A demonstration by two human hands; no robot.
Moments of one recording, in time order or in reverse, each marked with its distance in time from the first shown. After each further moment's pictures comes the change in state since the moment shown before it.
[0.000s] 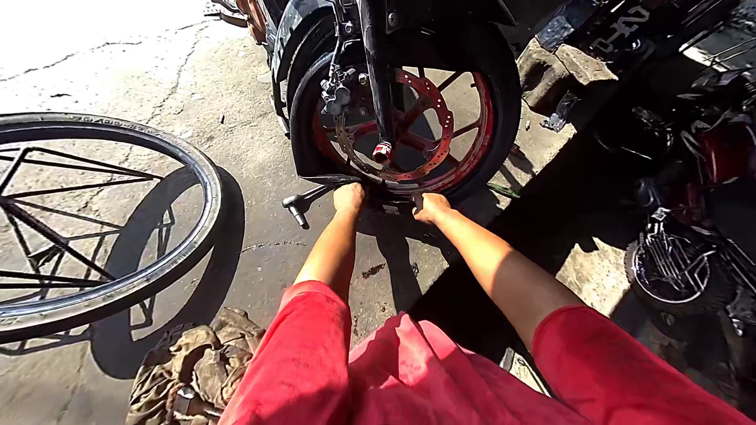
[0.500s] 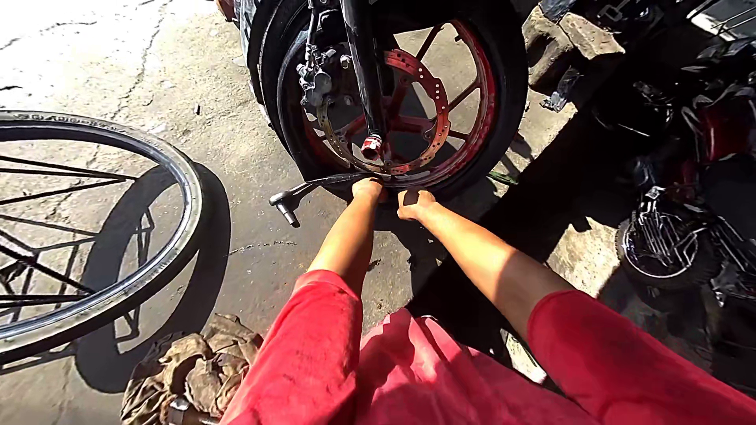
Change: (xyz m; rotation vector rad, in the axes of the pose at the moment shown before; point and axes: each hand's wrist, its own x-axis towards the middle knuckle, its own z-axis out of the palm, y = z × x) left_hand 0.018 0.070 0.005 0.087 -0.329 0.073; right_hand 0.012 -0.031 0.009 -0.082 -0.101 -0.039
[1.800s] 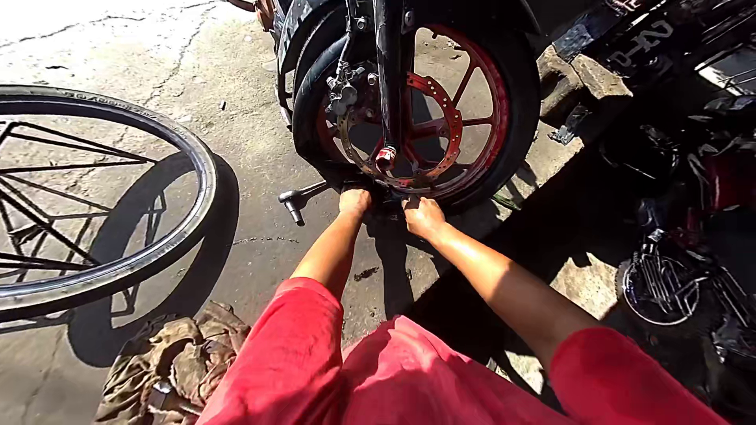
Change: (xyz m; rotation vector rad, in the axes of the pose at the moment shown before) left_hand -0.014 -0.054 0.019 0.004 0.211 0.032; right_hand -0.028 0.011 -0.005 -0.085 0.214 -0.113
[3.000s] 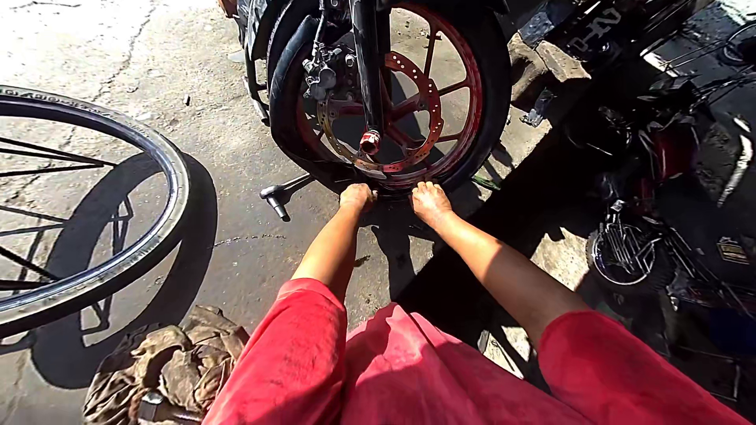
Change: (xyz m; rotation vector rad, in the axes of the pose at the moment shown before) left_hand 0.001 0.022 0.009 -0.147 -0.143 0.048; right_hand -0.007 0.035 0.028 -0.148 0.149 0.087
